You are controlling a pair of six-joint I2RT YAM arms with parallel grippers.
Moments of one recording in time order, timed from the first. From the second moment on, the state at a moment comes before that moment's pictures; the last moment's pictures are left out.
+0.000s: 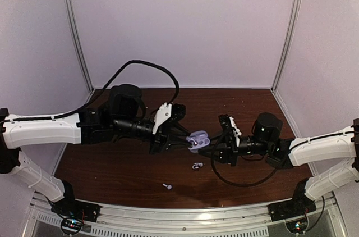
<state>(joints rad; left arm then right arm) -1.05 1.37 1.03 -0.03 0.47 0.29 0.88 1.27 0.49 0.73 -0.68 0.08</state>
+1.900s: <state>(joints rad) -1.08 1.43 1.06 -0.09 0.44 0.31 0.89 1.26 0.50 0.70 -0.66 0.09</state>
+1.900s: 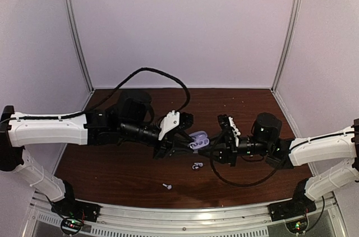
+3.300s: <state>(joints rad) -1.09 1.82 0.75 0.45 0.24 0.37 0.70 0.99 0.27 0.66 -0.51 0.18</state>
